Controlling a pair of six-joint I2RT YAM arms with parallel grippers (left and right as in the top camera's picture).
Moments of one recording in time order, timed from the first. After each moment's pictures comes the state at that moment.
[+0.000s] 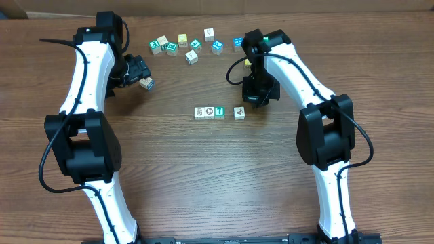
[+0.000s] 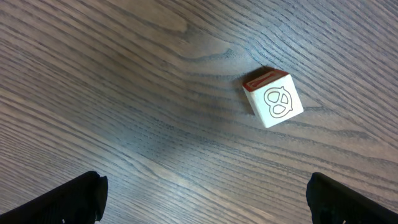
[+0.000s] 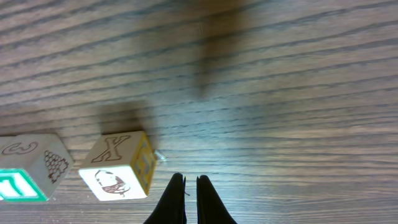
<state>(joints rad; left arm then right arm) 0.05 2.18 1.94 -1.20 -0.06 -0.49 0.37 2.37 2.08 -1.40 -0.09 0.44</state>
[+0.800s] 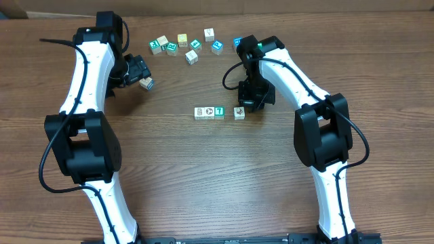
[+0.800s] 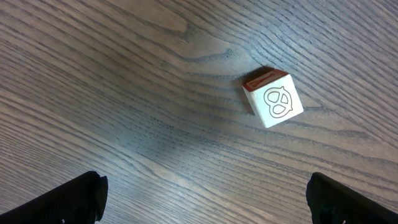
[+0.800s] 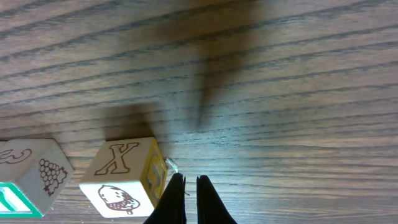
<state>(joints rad) 0.05 2.18 1.94 -1.20 -0.06 -0.49 0.39 2.37 2.02 -1.34 -0.11 0.46</state>
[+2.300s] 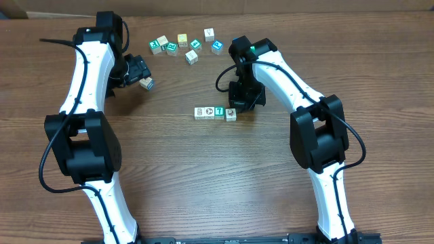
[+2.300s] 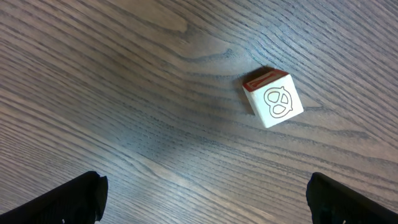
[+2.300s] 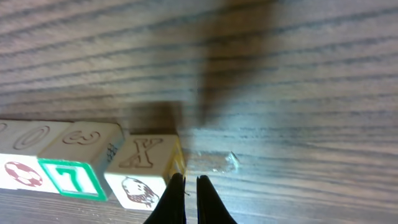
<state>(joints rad) 0.05 2.18 1.94 -1.20 -0.06 -0.49 0.43 2.37 2.02 -1.30 -0.20 0.46</state>
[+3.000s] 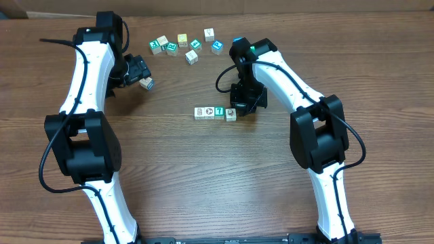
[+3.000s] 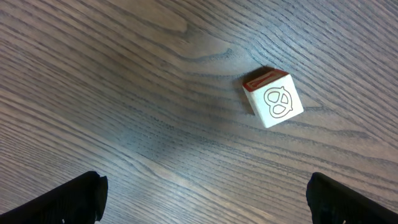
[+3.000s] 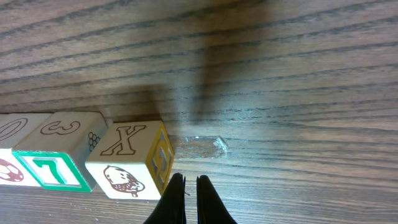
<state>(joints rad) 0.05 2.18 1.94 -1.20 -0.06 -0.49 0.43 2.37 2.02 -1.34 -0.19 0.49</state>
